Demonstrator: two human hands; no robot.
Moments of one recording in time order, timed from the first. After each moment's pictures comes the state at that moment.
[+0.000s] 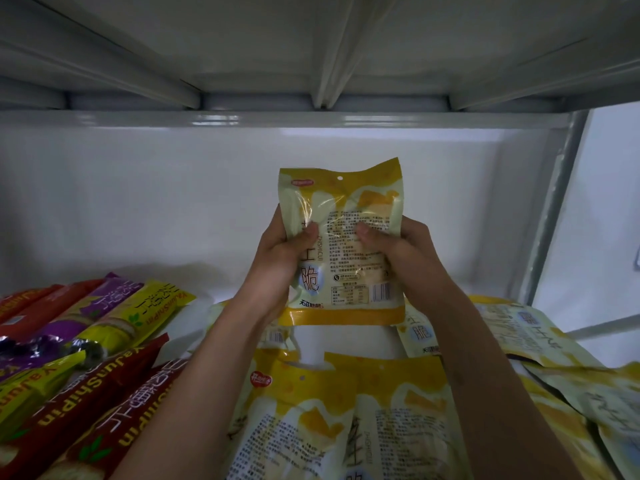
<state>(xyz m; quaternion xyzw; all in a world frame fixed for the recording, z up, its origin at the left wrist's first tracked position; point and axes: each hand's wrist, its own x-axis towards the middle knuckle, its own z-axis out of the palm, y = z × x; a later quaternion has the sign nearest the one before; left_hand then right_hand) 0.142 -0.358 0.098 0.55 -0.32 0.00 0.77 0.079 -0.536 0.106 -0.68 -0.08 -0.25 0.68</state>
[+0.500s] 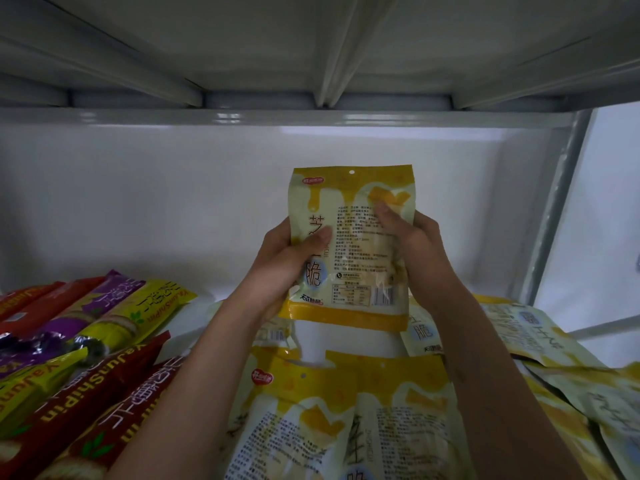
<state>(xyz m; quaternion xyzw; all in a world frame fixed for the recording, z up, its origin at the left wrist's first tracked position) 0.137 -0.351 0.099 0.60 -0.32 -0.05 0.74 0.076 -0.536 0.113 -0.64 -0.05 -0.27 0.71</state>
